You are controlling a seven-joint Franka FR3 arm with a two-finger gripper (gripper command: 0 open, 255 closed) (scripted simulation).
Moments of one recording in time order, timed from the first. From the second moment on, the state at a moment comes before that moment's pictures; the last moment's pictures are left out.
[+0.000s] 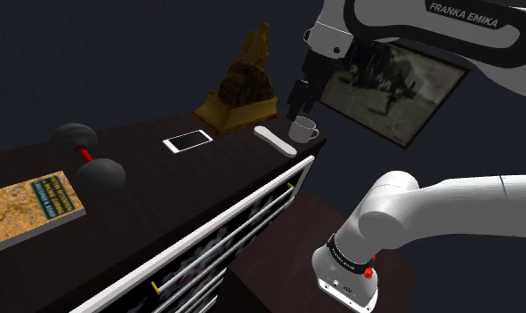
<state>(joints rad) -0.01 -0.79 0.02 -2.38 0.05 1.60 -0.04</state>
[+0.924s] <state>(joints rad) -0.08 -0.54 -0.11 -2.47 -0.05 1.94 -0.20</state>
